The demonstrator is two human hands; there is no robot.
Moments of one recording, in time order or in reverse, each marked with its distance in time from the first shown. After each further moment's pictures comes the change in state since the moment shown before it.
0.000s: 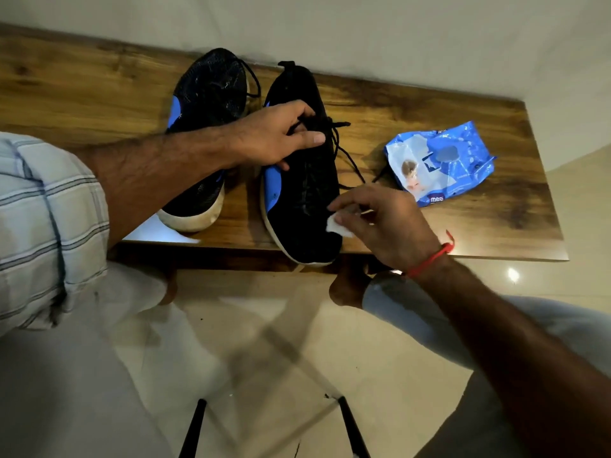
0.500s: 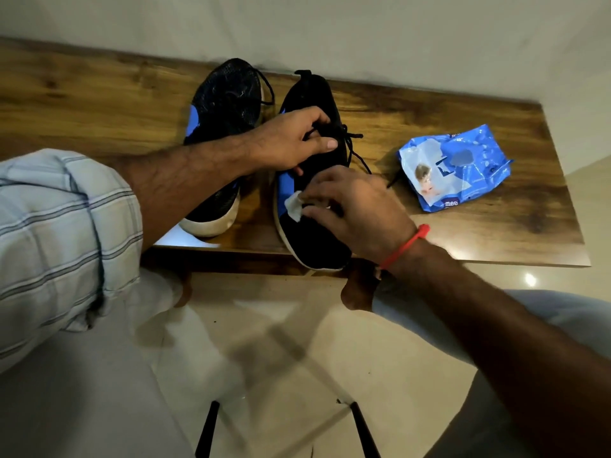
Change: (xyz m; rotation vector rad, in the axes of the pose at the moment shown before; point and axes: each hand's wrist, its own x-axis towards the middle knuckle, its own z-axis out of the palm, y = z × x) left_hand 0.000 0.003 -0.002 -0.003 0.010 -0.009; right_hand 0.029 -0.043 0.015 -0.142 -0.040 -0.226
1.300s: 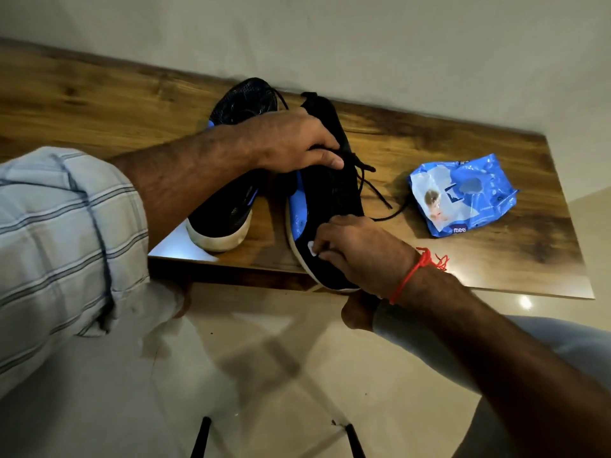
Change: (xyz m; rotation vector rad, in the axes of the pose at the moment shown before) left_hand -0.001 0.003 -0.043 0.617 -0.083 0.255; right_hand 0.004 -0.003 0.007 -0.113 -0.375 0.002
